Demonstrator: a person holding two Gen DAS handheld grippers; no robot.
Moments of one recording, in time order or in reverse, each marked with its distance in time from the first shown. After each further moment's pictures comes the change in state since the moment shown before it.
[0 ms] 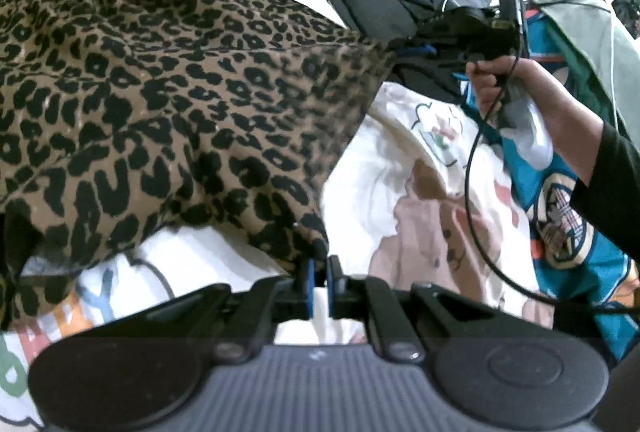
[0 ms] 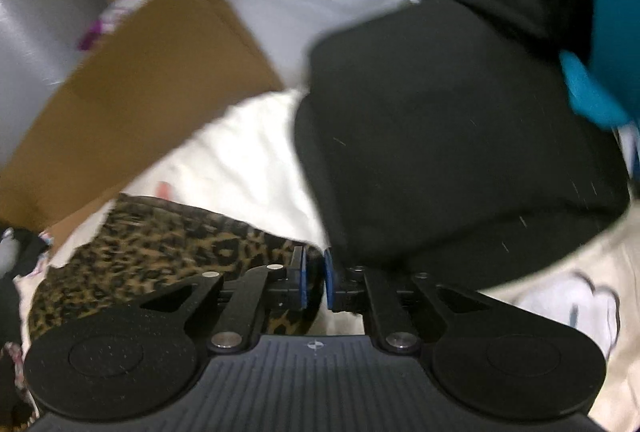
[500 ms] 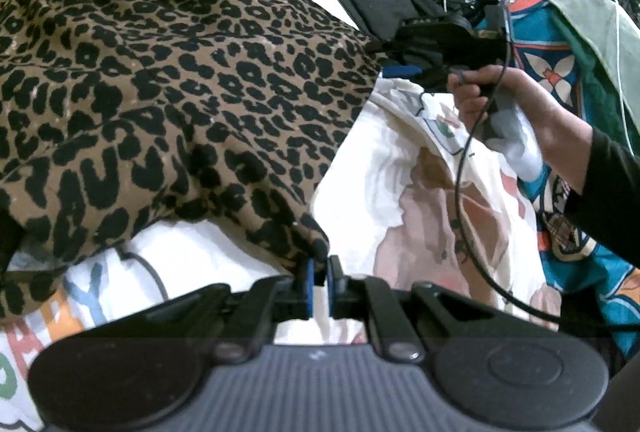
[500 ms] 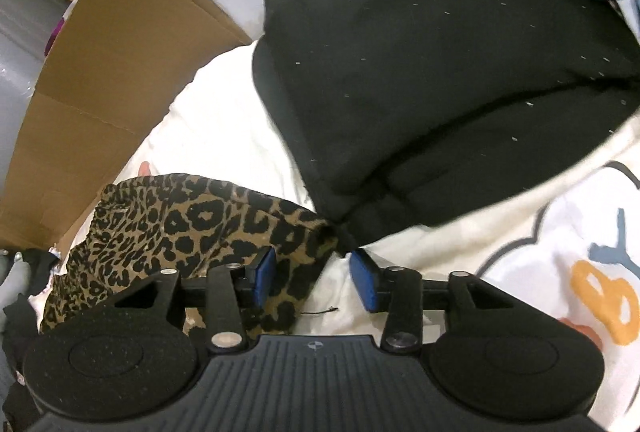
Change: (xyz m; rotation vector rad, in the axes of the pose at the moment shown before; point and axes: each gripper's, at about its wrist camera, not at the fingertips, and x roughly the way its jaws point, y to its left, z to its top) left arm 0.015 -0.006 0.003 0.008 0.018 0.002; right arm 0.027 -0.015 -0.036 0.109 0.055 0.065
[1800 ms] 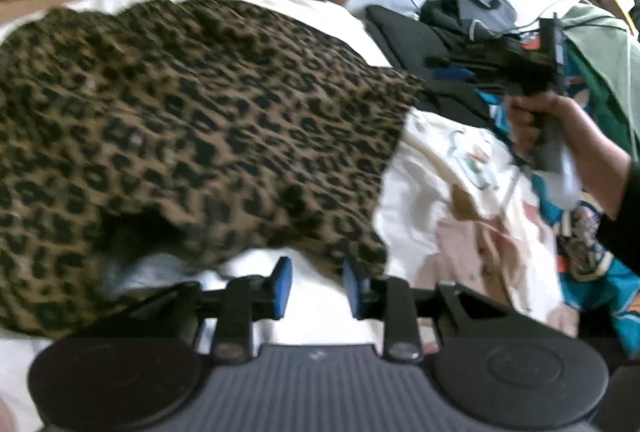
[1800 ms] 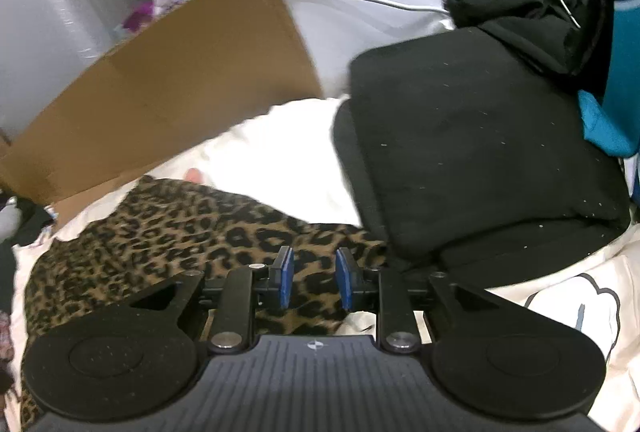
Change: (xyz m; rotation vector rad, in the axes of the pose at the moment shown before) left arm -0.052 0.020 0.010 0.002 -0.077 0.122; right arm -0.056 0.076 -0.009 -0.285 -0.122 -0.036
